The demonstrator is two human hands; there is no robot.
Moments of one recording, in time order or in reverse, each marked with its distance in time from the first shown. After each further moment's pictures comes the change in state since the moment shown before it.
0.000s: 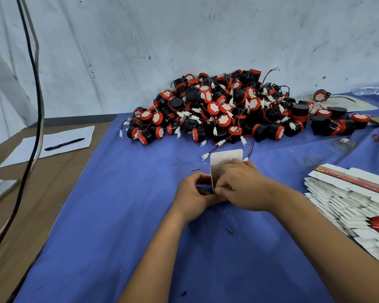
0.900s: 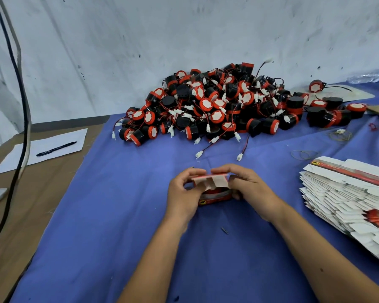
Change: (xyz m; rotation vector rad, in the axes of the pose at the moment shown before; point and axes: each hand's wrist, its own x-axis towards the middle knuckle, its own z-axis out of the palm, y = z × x) left_hand 0.006 -0.008 0.017 -0.157 0.260 0.009; right_hand -0.009 0.040 0.060 1.245 0.277 0.108
